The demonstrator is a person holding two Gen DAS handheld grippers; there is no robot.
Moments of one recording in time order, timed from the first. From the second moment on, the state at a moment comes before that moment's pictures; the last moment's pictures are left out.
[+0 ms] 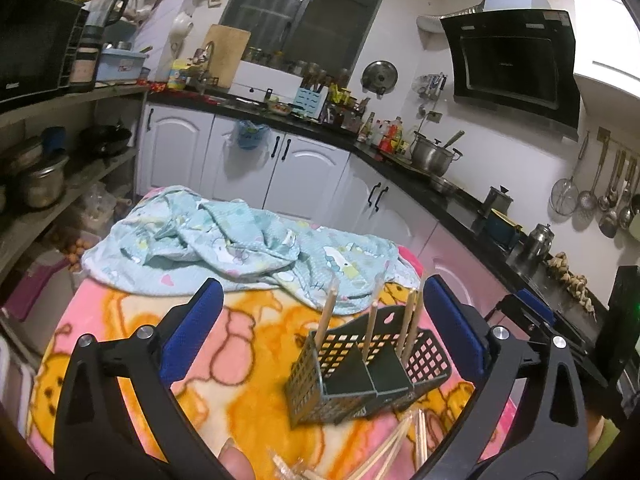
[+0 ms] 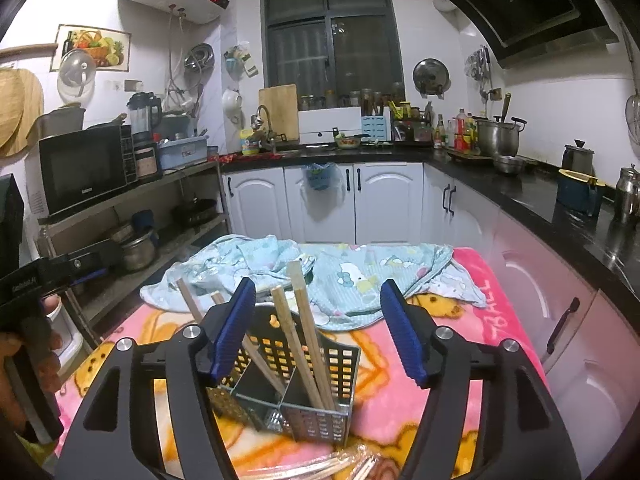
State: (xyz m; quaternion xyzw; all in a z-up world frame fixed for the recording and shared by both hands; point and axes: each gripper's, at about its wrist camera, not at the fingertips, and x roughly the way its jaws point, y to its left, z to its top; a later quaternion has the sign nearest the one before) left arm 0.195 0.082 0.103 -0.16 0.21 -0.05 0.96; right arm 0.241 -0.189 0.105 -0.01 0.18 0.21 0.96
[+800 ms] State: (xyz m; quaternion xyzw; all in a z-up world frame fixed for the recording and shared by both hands) left arm 0.144 0.085 0.071 -0.18 0.25 -0.05 0.95; right arm 0.187 -0.208 0.097 -0.02 0.19 0.21 0.96
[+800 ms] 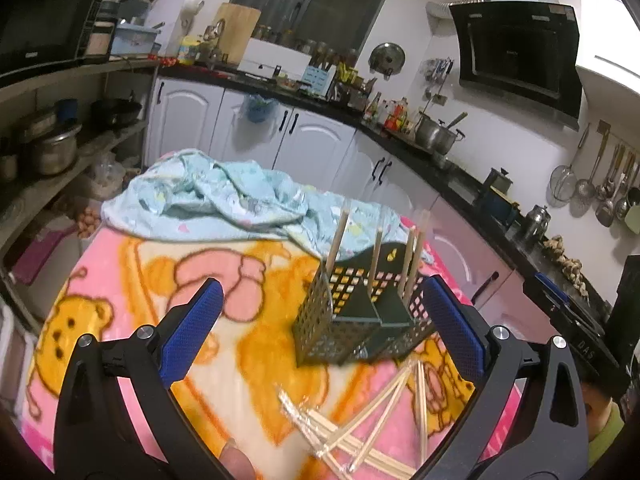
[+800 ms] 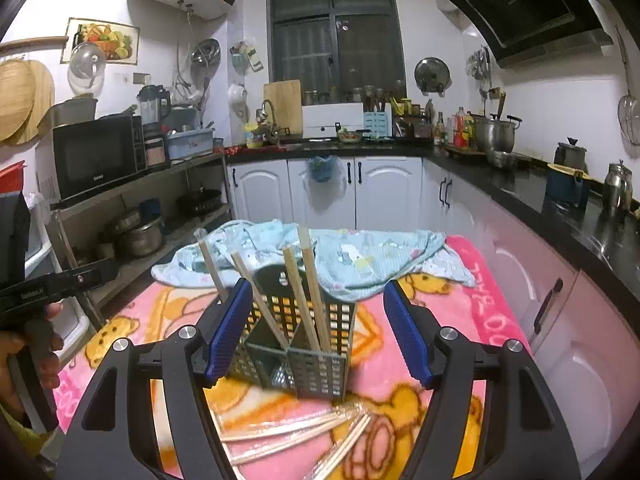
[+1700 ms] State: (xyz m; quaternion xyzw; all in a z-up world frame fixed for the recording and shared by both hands) left arm 0.118 0.065 -0.021 -0.17 0.37 -0.10 0.91; right arm 0.172 -0.214 0.027 -0.04 0.28 0.19 0.94
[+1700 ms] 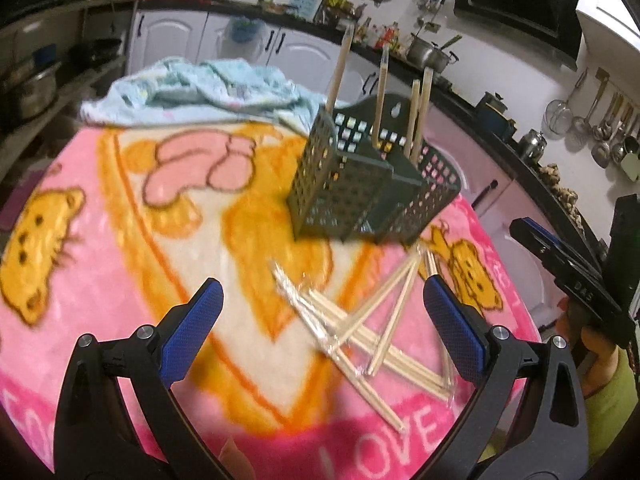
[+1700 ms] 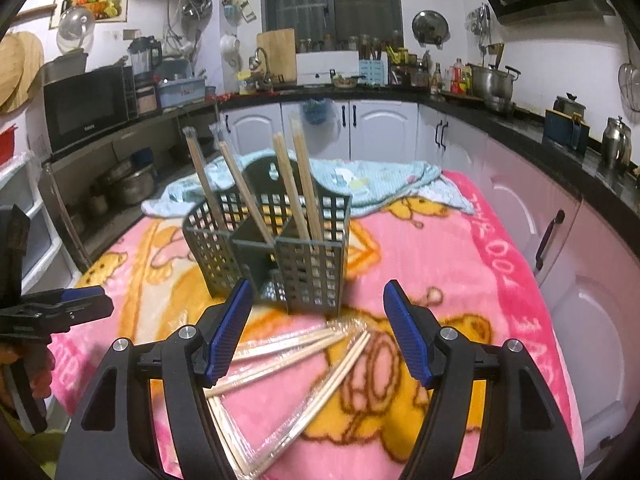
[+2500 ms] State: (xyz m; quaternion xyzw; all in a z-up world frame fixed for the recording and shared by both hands) left arm 0.124 0.051 -0.091 -0.25 0.45 -0.18 0.84; right arm 0.214 -0.229 -0.046 -0.04 0.39 0.16 0.90
